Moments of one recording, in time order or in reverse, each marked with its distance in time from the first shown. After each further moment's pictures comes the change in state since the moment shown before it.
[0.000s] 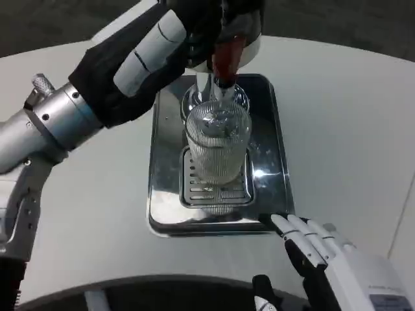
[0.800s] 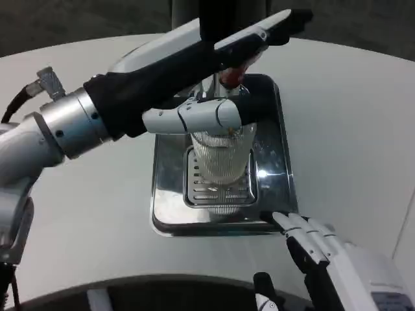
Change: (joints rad) left arm 0.016 0.075 -0.059 -0.061 0.348 -0.329 0.009; right arm -0.013 0.005 -0.002 0.003 0.011 0.010 0.004
